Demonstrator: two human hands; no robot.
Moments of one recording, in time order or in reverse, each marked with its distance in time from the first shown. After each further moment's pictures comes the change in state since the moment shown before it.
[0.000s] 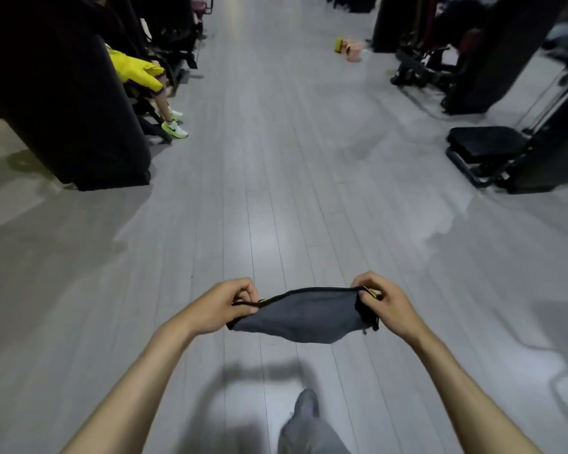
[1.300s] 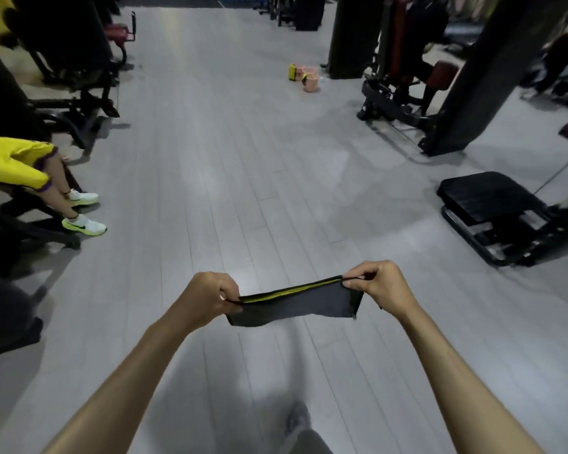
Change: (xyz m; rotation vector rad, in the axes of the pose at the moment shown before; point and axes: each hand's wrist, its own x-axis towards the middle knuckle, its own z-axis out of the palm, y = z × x) left_hand 0.893 0.052 -0.501 0.292 0.093 0.134; right_hand 0.966 -0.042 -0.223 0.009 0.218 0.138
